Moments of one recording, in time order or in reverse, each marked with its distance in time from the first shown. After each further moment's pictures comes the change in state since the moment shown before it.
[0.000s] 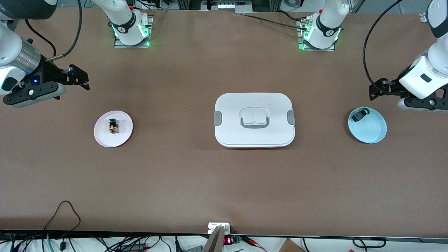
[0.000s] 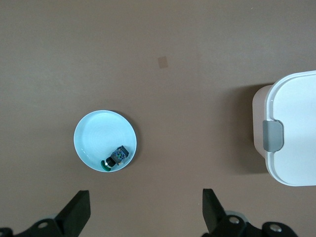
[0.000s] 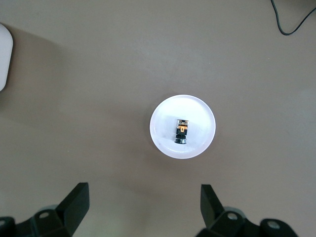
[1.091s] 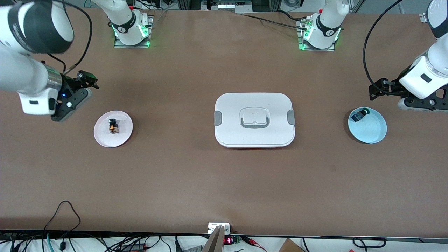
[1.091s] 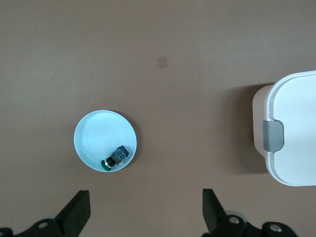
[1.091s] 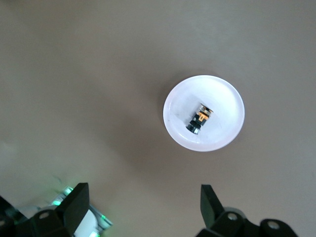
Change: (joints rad) left arm 0.000 0.000 0.000 0.001 0.000 -0.001 0.000; right arm -0.009 0.138 -0.006 -0.029 -0.003 -0.065 -0.529
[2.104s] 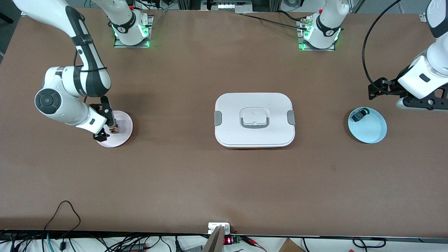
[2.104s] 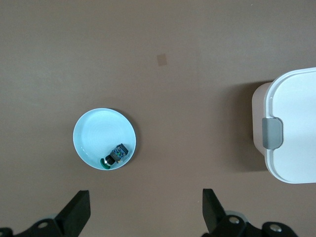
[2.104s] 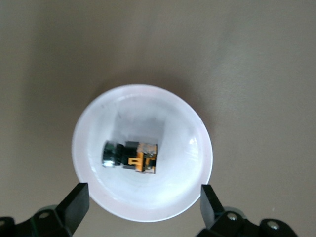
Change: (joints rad) left arm -0.001 0.000 0.000 0.001 0.000 -0.014 0.000; right arm -0.061 0.176 -0.003 -0.358 -0.074 0.717 -1.117
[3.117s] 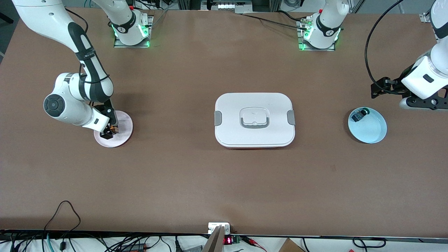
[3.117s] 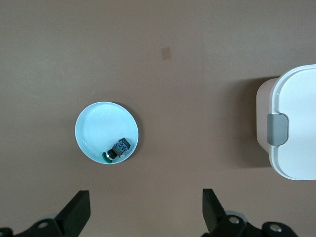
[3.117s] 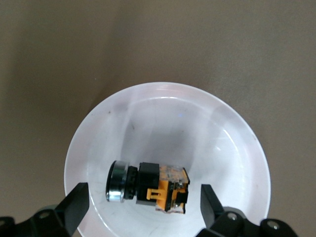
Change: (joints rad) left arm 0.010 0.000 0.004 0.000 0.000 -0.018 0.000; right arm -0.046 0.056 0.001 -0.095 0.102 0.110 -0.091
